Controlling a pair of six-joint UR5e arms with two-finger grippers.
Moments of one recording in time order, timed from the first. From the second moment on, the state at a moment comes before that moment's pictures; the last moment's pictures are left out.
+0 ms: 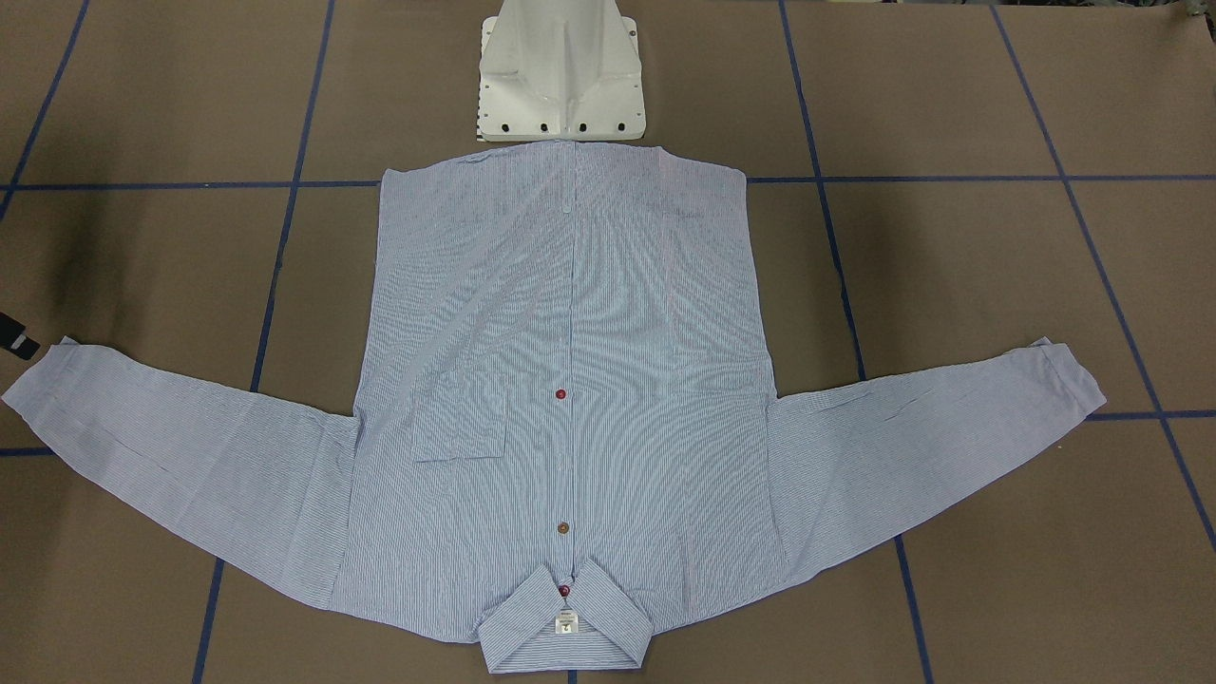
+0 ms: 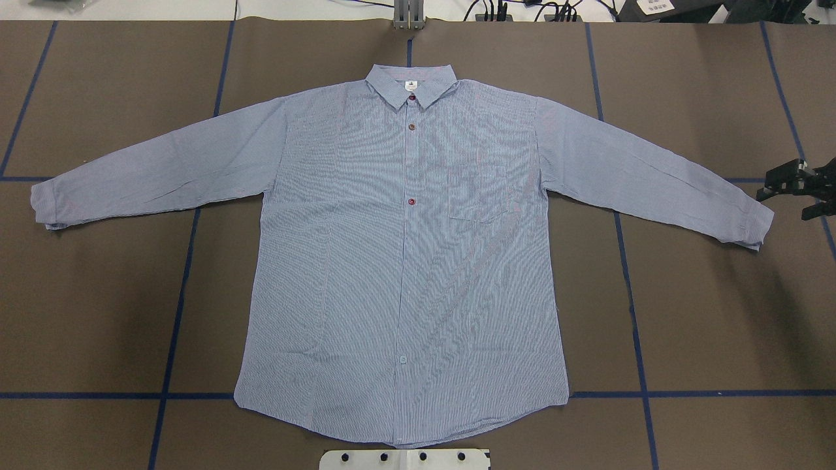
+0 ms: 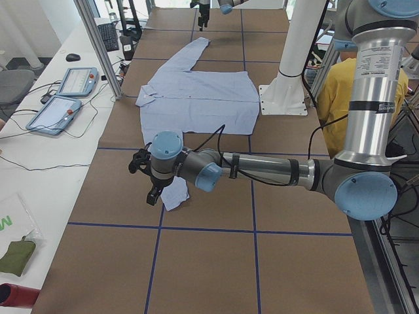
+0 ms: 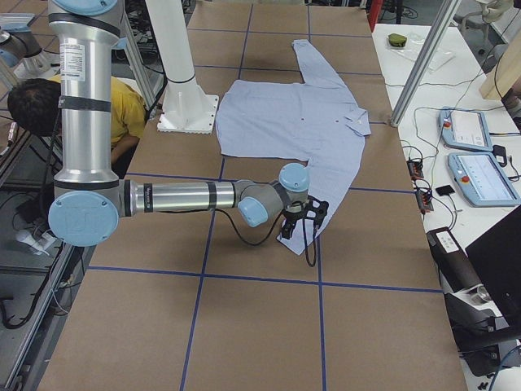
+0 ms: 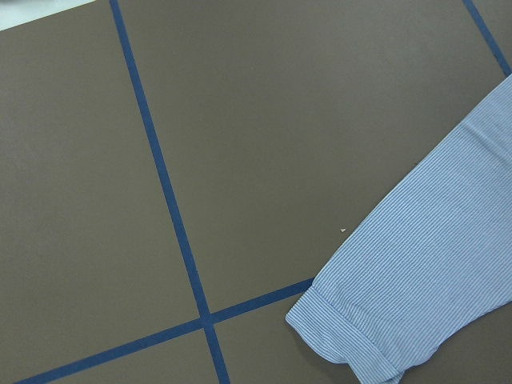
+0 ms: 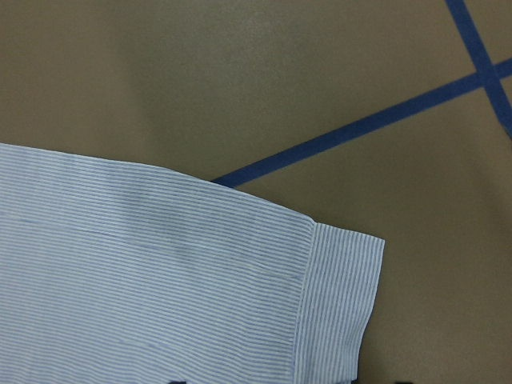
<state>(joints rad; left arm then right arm) -1.47 -1.62 -1.60 -1.97 -2.35 -0.06 1.17 -1.63 1.61 -1.00 2.29 1.06</state>
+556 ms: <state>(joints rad) -1.47 -1.62 -1.60 -1.97 -2.35 -0.06 1.05 -1.65 1.61 -0.92 2.17 1.38</state>
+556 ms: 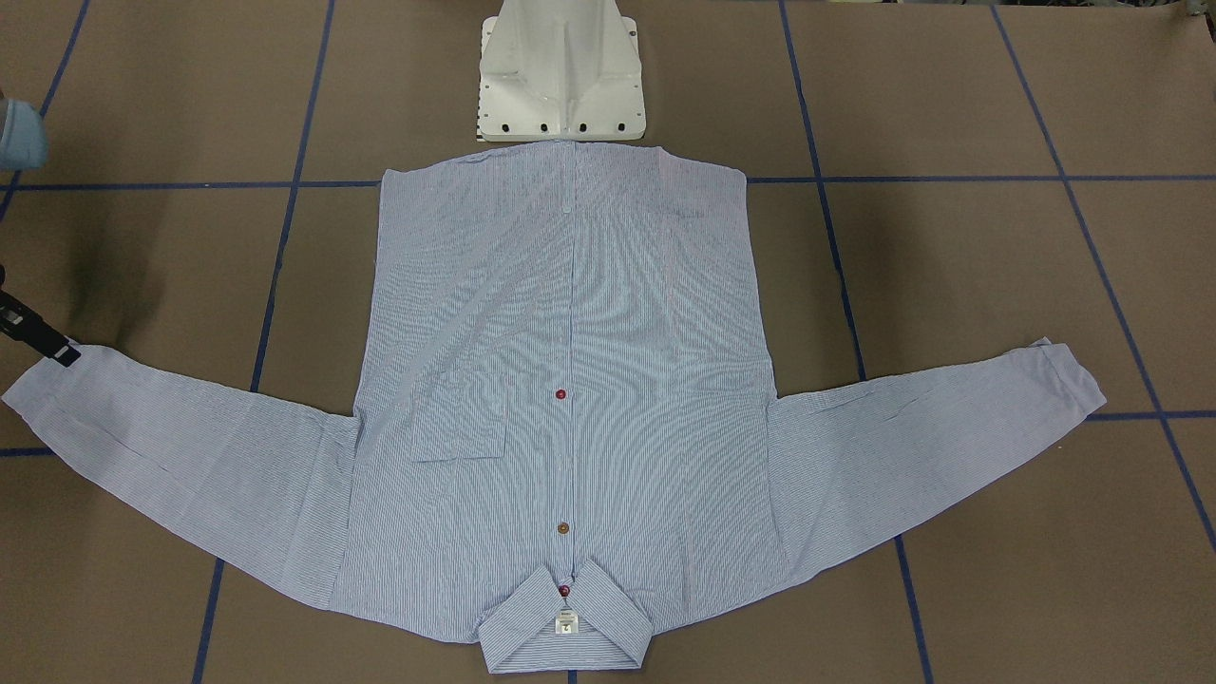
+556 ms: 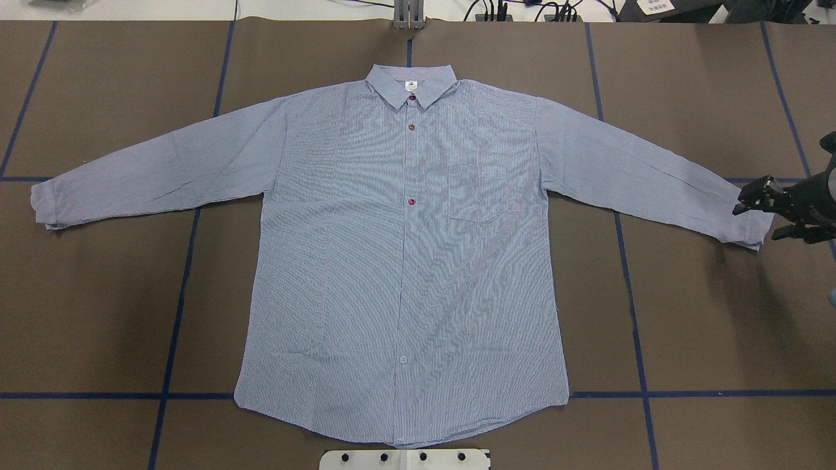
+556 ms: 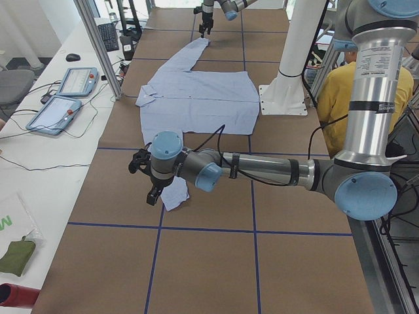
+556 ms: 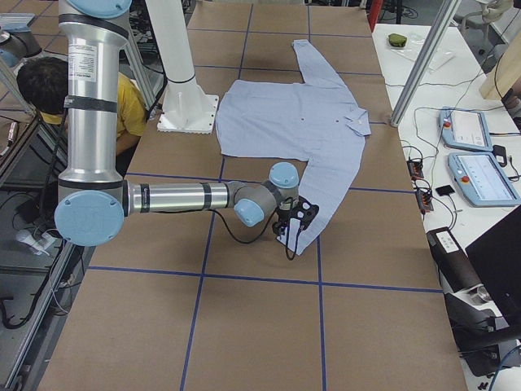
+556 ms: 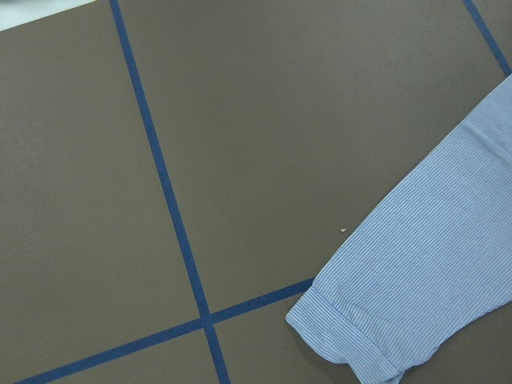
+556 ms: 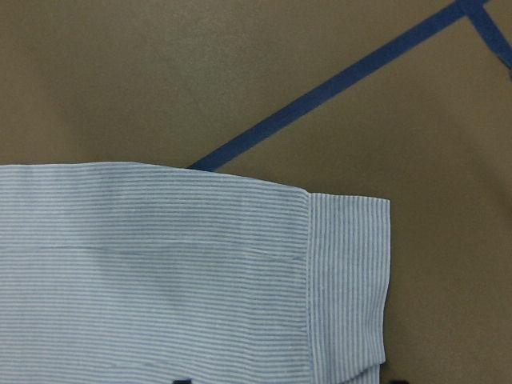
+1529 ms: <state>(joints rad) -1.48 -1.62 -1.60 -1.97 -2.35 -0.07 1.03 -1.65 1.50 -0.79 2.16 1.43</state>
